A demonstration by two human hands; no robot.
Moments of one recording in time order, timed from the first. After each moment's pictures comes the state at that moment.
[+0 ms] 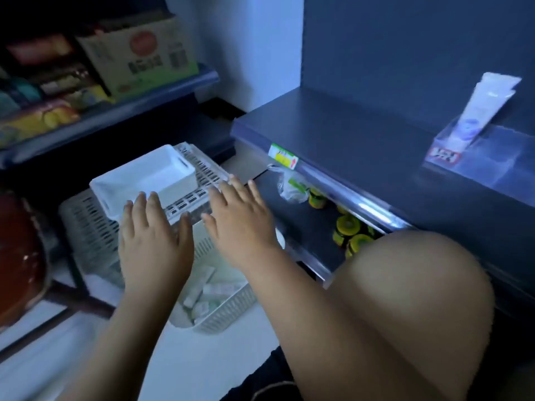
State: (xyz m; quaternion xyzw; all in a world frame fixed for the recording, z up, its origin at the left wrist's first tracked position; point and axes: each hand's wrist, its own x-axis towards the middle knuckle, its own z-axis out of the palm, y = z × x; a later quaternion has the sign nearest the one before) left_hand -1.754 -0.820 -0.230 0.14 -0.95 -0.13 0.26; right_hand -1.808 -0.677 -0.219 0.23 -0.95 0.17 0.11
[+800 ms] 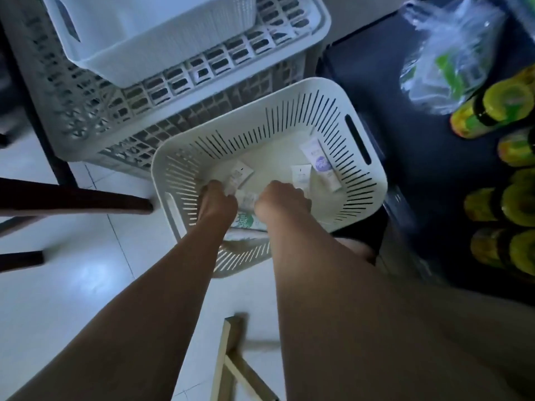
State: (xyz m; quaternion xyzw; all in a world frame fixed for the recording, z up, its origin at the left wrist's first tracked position) left_hand -1.813 -0.899 -0.541 0.46 -0.80 -0.33 -0.20; right_hand -1.879 -0.777 -0.462 0.01 -0.89 0.08 -0.44
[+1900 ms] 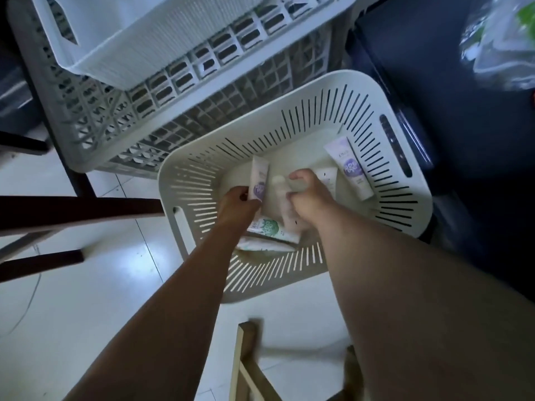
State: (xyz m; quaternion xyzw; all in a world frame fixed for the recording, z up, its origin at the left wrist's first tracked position) left_hand -1.814 -0.900 -0.553 0.48 -0.75 -0.43 -0.17; right_hand -1.895 -0.749 -0.548 -0.11 -0.77 0.41 -0.47
